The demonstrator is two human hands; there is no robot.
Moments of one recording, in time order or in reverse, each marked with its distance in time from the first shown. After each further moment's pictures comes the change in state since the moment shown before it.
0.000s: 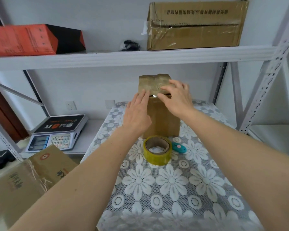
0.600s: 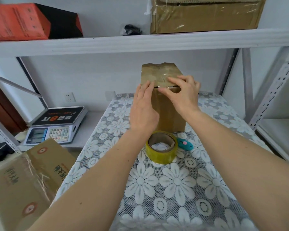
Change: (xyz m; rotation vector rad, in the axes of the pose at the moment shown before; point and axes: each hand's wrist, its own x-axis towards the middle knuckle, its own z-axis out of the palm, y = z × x) left_hand -0.001 0.005 0.030 -0.273 0.262 -0.080; right_hand 0.001 0.013 0.034 0.287 0.200 0.107
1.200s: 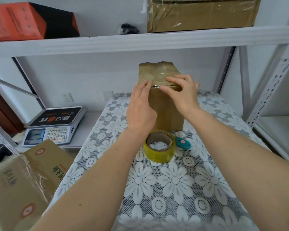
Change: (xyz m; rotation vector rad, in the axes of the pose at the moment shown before) left_hand 0.002 -0.001 0.001 0.025 0.019 0.003; right_hand -0.001 0.003 -0.008 0.174 -0.034 0.047
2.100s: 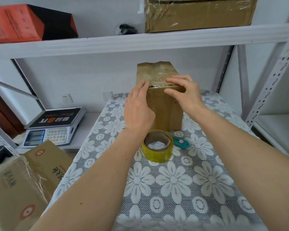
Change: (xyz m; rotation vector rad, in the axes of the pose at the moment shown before) left_hand 0.000 0.000 0.003 0.039 0.036 0.029; right_hand 0.008 0.020 -0.013 0.108 -0.092 -0.055
